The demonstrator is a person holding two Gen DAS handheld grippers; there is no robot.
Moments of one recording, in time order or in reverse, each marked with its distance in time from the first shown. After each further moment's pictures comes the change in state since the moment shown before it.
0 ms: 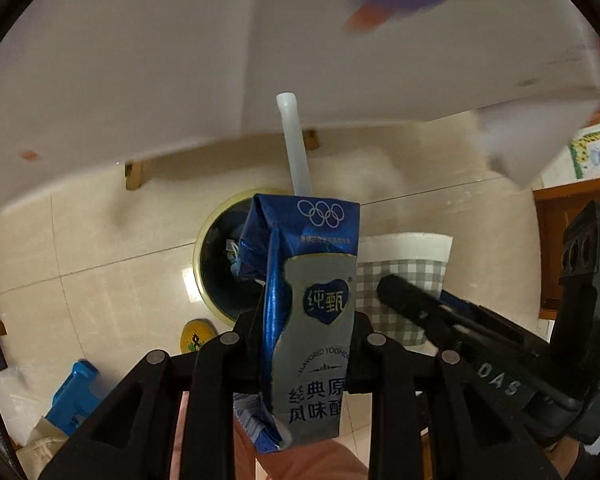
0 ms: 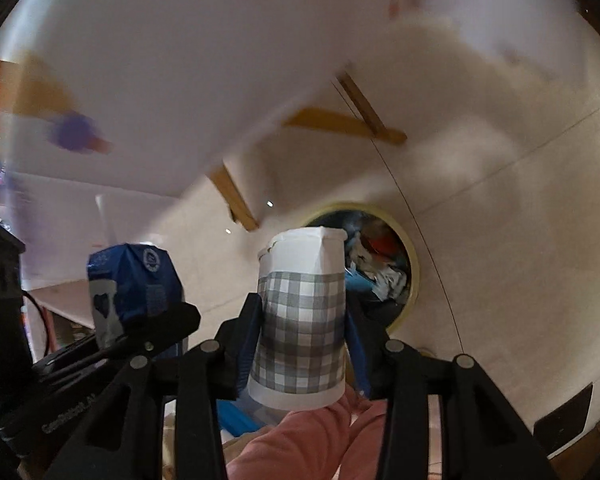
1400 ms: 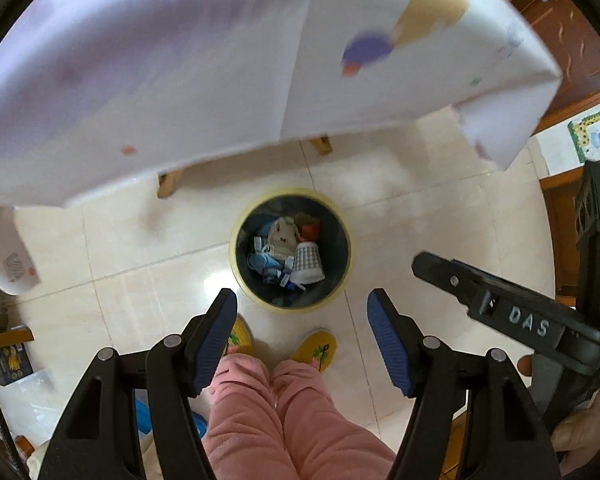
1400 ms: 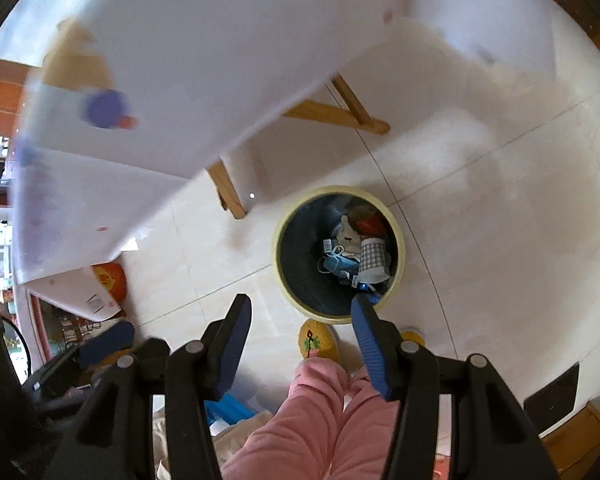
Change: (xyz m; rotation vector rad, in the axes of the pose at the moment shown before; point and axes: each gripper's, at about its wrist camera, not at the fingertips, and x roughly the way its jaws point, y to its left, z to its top) left arm -0.082 -0.002 -0.027 0.061 -0.060 0.073; right arm -0.075 0.034 -0.018 -0.002 -0.012 -0.043
